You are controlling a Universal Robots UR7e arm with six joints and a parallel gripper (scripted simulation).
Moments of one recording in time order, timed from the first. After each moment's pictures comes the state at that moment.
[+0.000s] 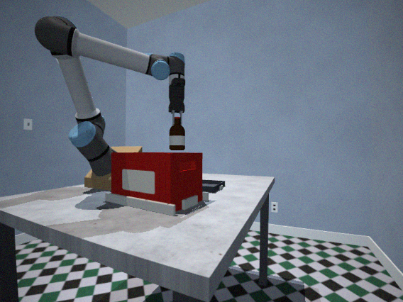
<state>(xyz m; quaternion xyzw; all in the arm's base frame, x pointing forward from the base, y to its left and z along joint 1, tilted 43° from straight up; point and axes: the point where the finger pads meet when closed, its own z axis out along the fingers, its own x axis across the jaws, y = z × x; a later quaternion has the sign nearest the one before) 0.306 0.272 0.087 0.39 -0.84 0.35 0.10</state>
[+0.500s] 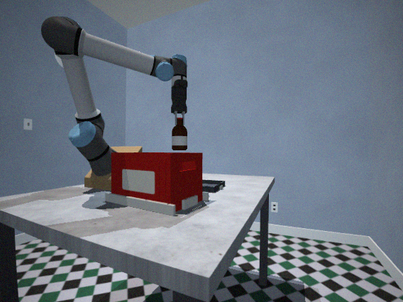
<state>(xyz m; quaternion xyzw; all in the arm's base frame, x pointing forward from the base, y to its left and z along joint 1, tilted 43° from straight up) 0.303 0.288 0.072 0.39 -0.84 0.35 0.10</state>
